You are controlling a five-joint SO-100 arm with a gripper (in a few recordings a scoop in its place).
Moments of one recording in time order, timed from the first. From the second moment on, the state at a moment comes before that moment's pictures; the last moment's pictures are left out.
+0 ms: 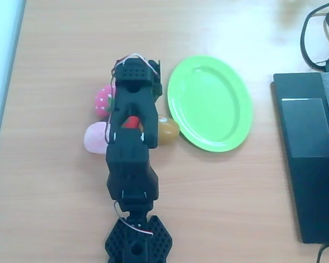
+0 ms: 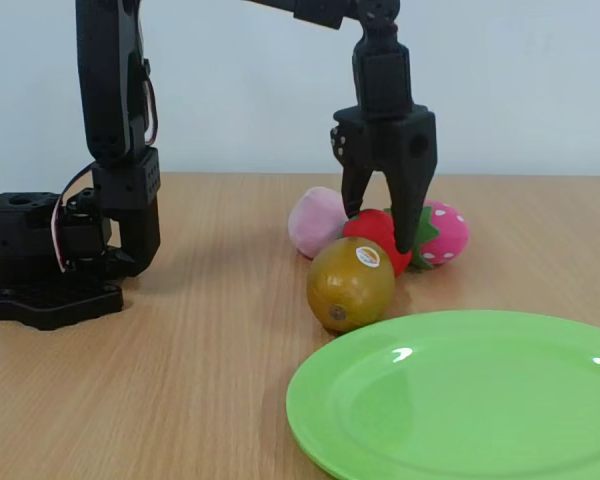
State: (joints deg) arm 2.9 89.9 97.2 75.5 -119.7
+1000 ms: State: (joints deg) arm 1.7 79.9 94.7 69.9 -110.3
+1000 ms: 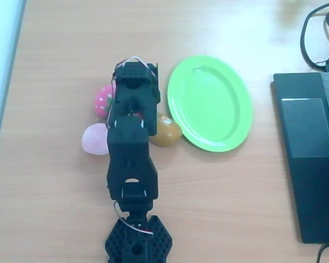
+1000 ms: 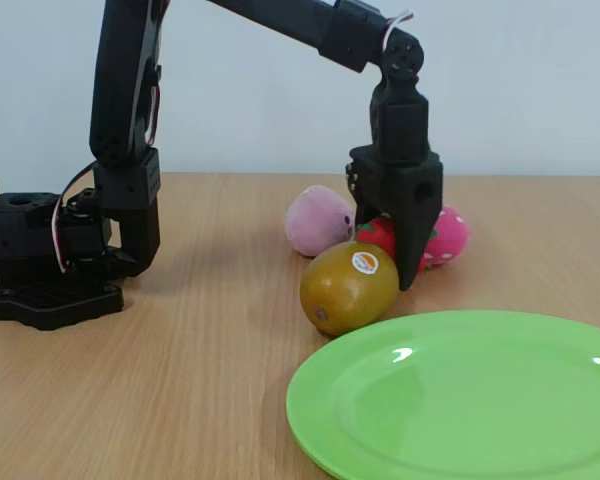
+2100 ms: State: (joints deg) arm 0.2 79.0 94.9 69.8 -112.7
